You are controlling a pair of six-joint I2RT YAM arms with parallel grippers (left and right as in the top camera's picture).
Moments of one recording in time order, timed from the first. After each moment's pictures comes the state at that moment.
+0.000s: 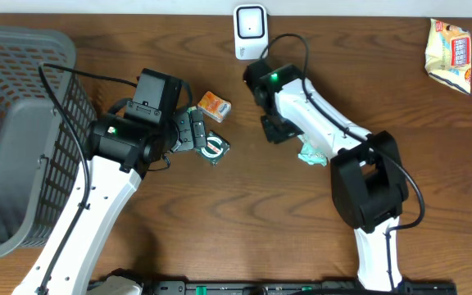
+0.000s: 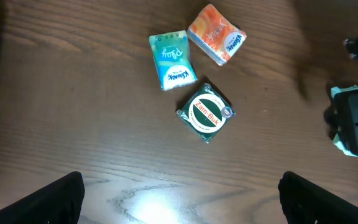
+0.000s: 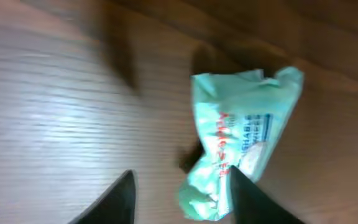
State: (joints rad) left arm -0.34 1.36 1.34 -1.07 -0.06 -0.46; right arm 0.53 2.18 1.78 -1.23 0.28 0.27
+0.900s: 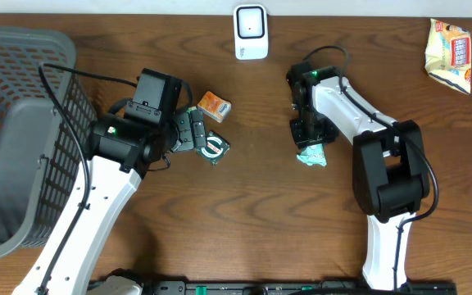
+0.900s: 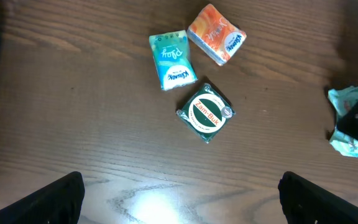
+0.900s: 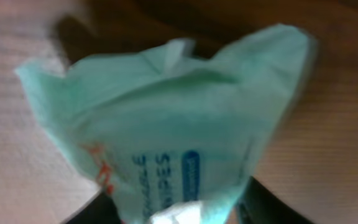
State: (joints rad) left arm -0.34 1.36 1.34 -1.07 -0.06 -0.46; right arm 0.32 2.18 1.61 -1.14 0.11 0.17
